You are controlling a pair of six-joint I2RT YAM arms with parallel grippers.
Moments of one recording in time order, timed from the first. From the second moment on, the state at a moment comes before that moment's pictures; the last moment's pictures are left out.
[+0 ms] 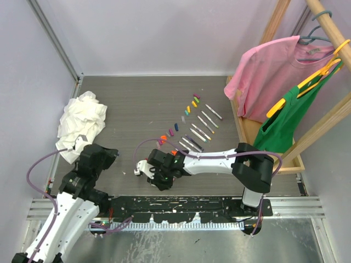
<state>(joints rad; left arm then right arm) -0.33 0.48 0.51 -0.66 -0.28 -1.07 1.20 1.72 1.07 -0.40 -0.33 -0.15</state>
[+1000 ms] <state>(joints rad) -0.33 0.36 0.47 -0.76 -0.30 -1.12 1.22 1.82 1.13 -0.44 -0.13 -0.18</state>
